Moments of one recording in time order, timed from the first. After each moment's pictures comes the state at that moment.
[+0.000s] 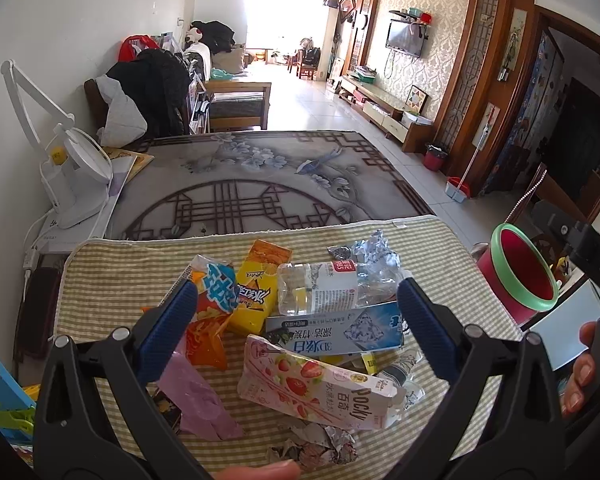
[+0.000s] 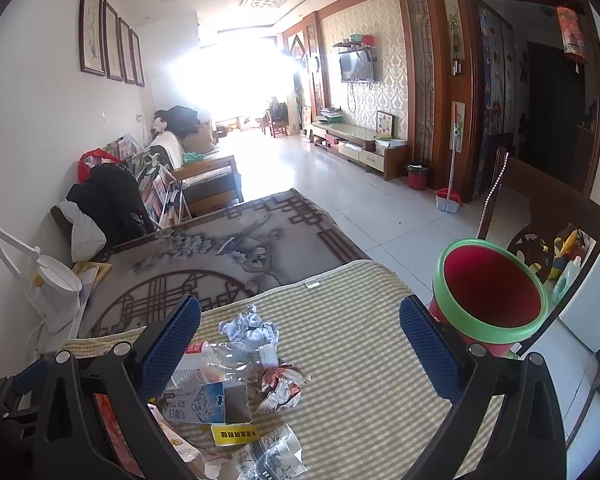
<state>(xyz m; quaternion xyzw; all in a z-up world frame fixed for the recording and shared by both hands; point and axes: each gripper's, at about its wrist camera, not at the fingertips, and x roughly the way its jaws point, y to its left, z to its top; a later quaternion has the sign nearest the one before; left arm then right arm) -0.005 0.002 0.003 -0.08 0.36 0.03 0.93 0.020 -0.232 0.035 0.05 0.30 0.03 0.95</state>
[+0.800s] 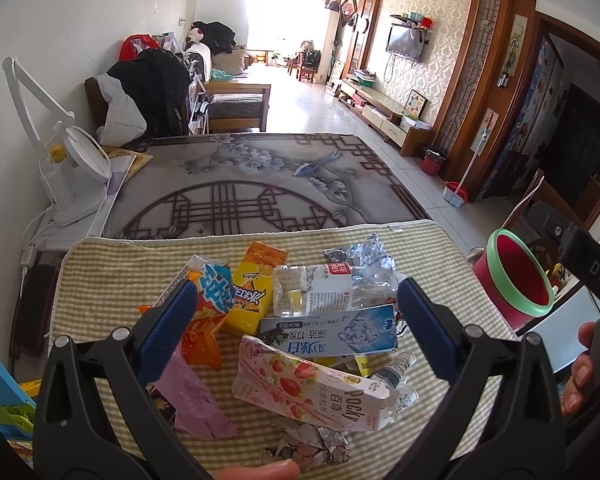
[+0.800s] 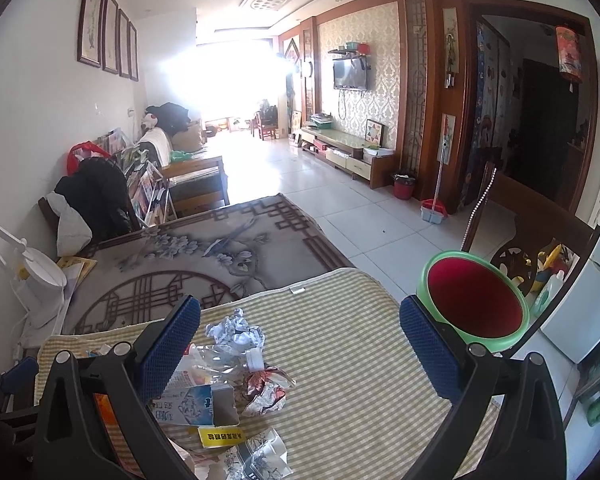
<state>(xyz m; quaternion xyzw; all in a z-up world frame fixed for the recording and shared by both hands) -0.007 0.002 0.004 -0.09 0.35 0.03 0.93 0.019 -0.222 0.040 0.02 0.29 0.00 0.96</state>
